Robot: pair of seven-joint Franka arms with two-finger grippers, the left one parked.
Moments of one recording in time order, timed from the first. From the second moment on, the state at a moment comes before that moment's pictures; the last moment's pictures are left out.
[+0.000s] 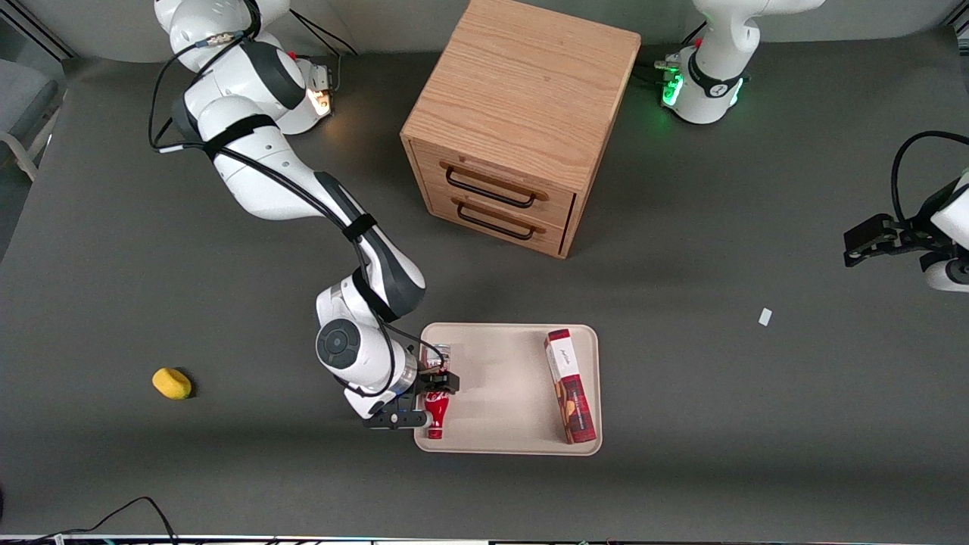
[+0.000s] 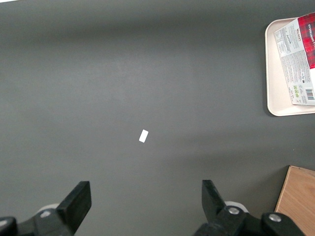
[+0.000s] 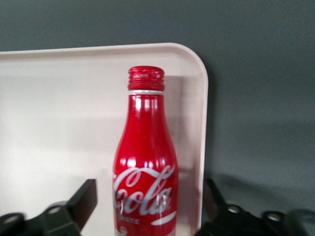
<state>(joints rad) 0.32 1.12 0.22 -1.00 -0.03 2.29 0.43</state>
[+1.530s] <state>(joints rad) -0.09 0.30 0.21 -1.51 -0.03 1.84 0.22</state>
